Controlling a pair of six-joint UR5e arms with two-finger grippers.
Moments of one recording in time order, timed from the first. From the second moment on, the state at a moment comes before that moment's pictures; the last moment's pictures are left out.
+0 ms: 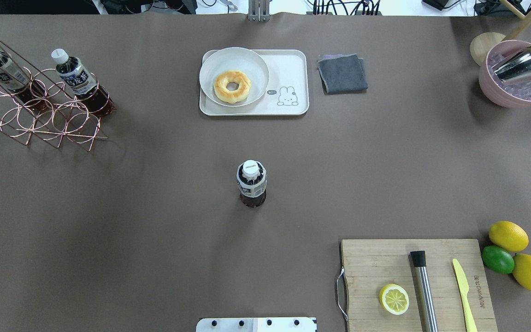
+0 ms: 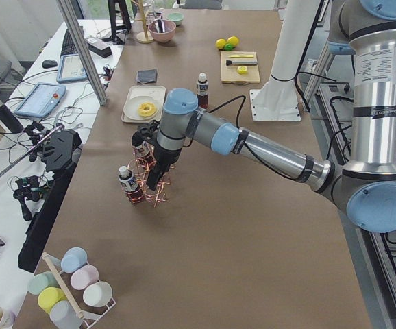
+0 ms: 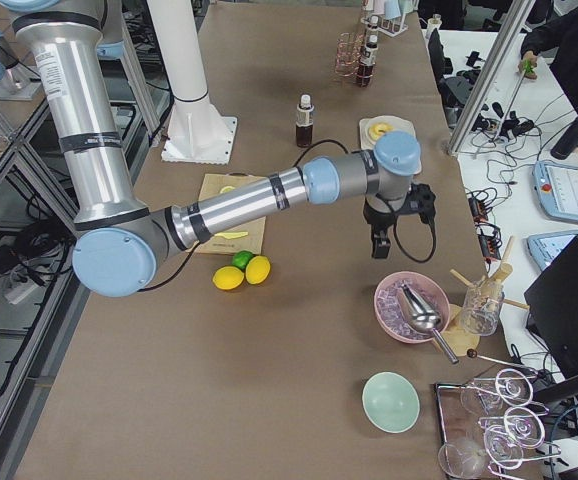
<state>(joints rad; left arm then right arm) -1.52 -1.52 -1.95 -1.65 -2.15 0.07 1.45 -1.34 1.72 -1.71 2.42 0.20</state>
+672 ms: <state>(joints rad) -1.71 -1.46 -1.83 -1.66 -2.17 0.28 0.98 -1.01 1.87 -1.71 2.25 0.89</state>
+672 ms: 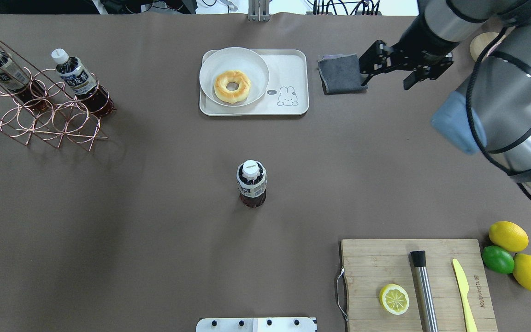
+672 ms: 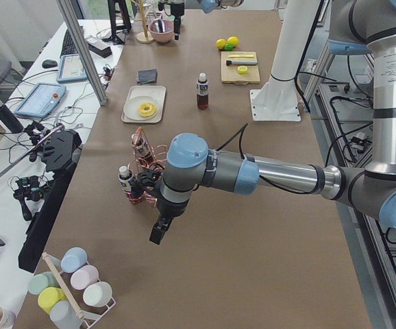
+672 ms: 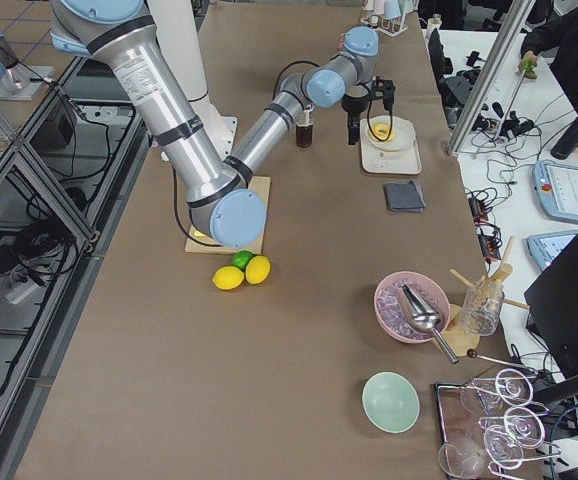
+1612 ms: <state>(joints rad) -1.78 -1.42 -1.77 -1.65 -2.27 0.36 0.52 -0.73 1.95 -1.97 1.87 1.31</state>
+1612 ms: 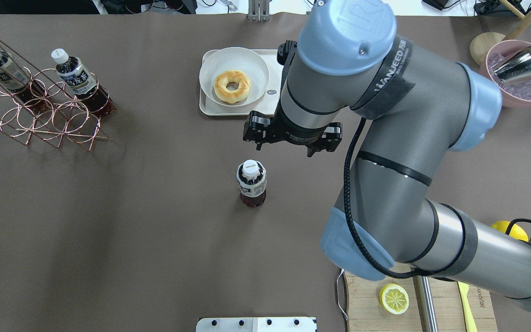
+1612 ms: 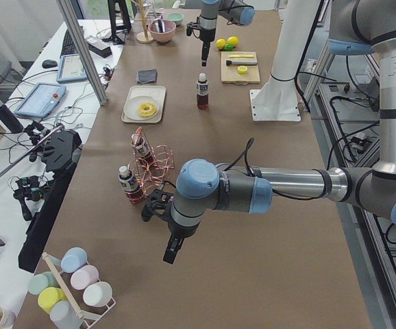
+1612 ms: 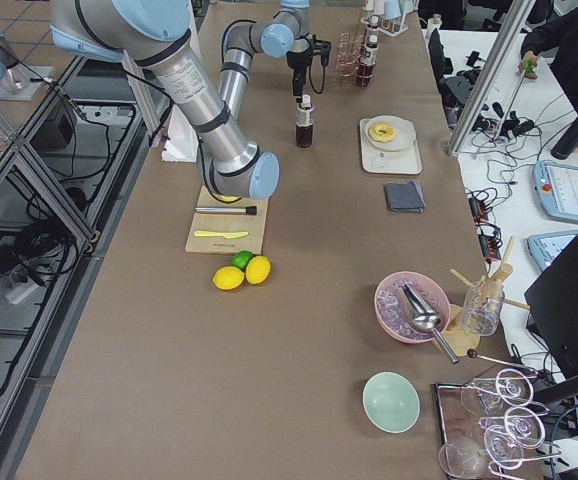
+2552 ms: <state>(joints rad) -1.78 -1.41 -1.77 -1.66 -2.27 0.36 0.46 -0.69 1.83 -1.87 1.79 1.31</state>
